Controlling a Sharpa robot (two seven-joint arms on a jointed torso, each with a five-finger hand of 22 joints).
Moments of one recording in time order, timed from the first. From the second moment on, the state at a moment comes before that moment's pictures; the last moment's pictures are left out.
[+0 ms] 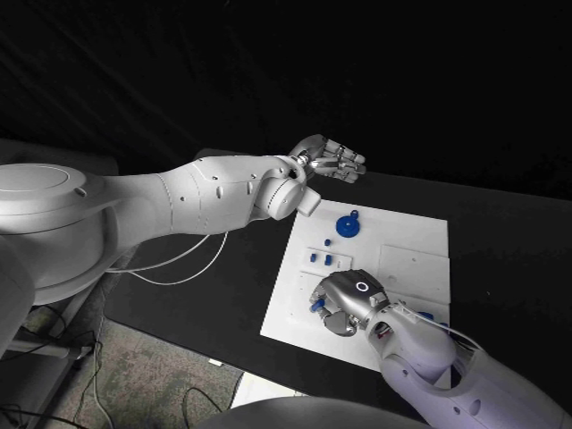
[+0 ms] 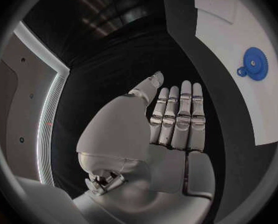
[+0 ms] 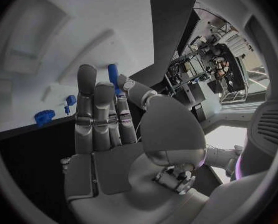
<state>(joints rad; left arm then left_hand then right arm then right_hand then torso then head) 1.29 -0.57 -0.12 1.10 -0.21 -0.27 0.26 1.39 -0.05 0.25 -0.15 0.18 1.06 0.14 0.07 0.06 1.08 0.14 0.06 0.06 1.16 0.11 0.06 0.07 0.05 0.98 0.10 0.07 0.27 0.64 -0.43 0.28 1.45 -2.21 -0.17 -0.11 1.24 -0.06 0.65 -0.28 0.05 1.24 0.08 0.06 0.07 1.28 0.07 0.06 0.06 1.42 -0.05 0.86 0.77 0.12 1.47 -0.07 0.37 0.97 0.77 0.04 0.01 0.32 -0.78</state>
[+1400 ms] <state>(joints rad) 1.29 -0.57 -0.12 1.09 -0.21 -0.26 0.26 1.39 -0.05 0.25 -0.15 0.18 1.06 0.14 0.07 0.06 1.08 0.14 0.06 0.06 1.16 0.11 0.06 0.07 0.05 0.98 0.10 0.07 0.26 0.64 -0.42 0.27 1.46 -2.24 -0.15 -0.13 1.24 -0.06 0.65 -0.28 0.05 1.25 0.08 0.06 0.07 1.29 0.07 0.05 0.06 1.42 -0.05 0.86 0.78 0.12 1.46 -0.07 0.37 0.98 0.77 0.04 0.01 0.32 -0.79</state>
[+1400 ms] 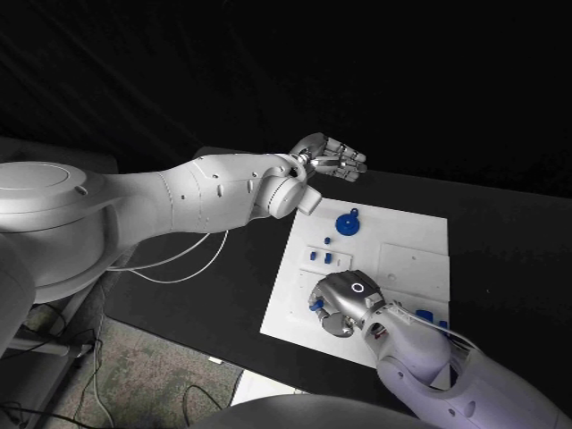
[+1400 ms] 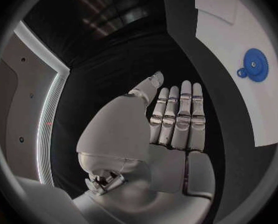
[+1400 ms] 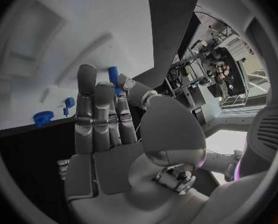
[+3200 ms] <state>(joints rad) 1.29 -0.56 -0.12 1.09 -0.21 -0.25 0.26 1.39 -0.05 0.25 -0.15 0.18 1.06 0.14 0.07 0.06 1.08 0.14 0.06 0.06 1.16 0.12 0.06 0.07 0.05 0.98 0.10 0.07 0.25 0.64 -0.39 0.24 1.44 -2.25 -0.15 -0.13 1.19 -0.09 0.40 -0.28 0.17 1.09 0.12 0.06 0.06 1.12 0.09 0.06 0.06 1.41 -0.02 0.86 0.75 0.15 1.46 -0.04 0.33 0.94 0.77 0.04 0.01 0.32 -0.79</state>
